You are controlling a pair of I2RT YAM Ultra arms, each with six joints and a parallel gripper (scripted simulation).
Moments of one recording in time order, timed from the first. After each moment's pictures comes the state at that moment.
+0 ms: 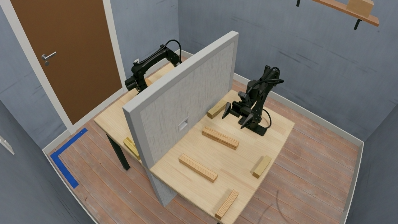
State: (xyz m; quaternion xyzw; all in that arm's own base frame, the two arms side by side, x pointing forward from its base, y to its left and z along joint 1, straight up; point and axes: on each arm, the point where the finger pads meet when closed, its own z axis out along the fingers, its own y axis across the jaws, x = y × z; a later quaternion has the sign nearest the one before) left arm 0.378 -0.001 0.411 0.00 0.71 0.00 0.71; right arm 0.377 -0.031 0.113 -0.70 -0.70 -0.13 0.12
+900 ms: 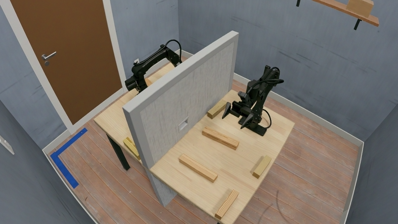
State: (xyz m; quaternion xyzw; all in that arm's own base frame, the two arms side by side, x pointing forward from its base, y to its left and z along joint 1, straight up) left arm 0.378 -0.001 0.411 0.00 0.71 0.00 0.71; right arm 0.377 -0.031 0.111 -0.70 -0.70 -0.13 0.12
